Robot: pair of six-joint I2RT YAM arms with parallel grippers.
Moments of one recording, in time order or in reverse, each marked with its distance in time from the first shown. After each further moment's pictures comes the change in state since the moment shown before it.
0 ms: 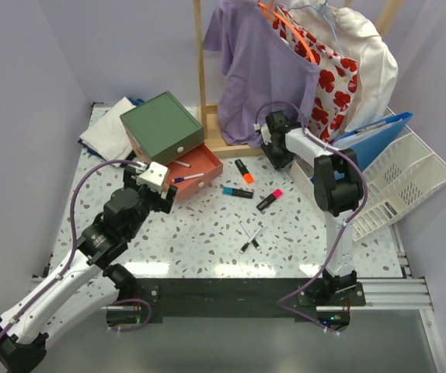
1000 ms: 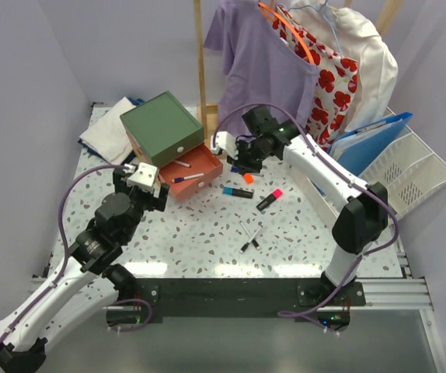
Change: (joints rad) left arm 0.000 -0.060 -0.004 0.003 -0.072 -0.006; right arm 0.253 -0.396 -0.006 -0.248 -0.476 -0.596
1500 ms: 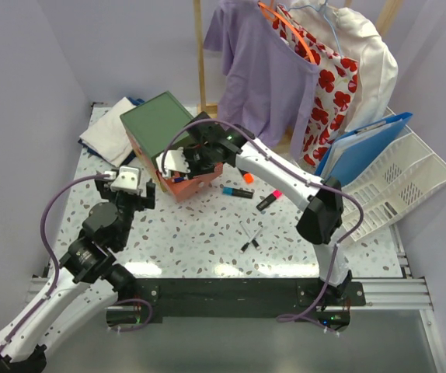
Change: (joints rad) left arm 0.000 -0.118 -0.027 0.028 -0.155 0.000; right arm 0.307 0.243 0.390 -0.004 0.084 -0.227
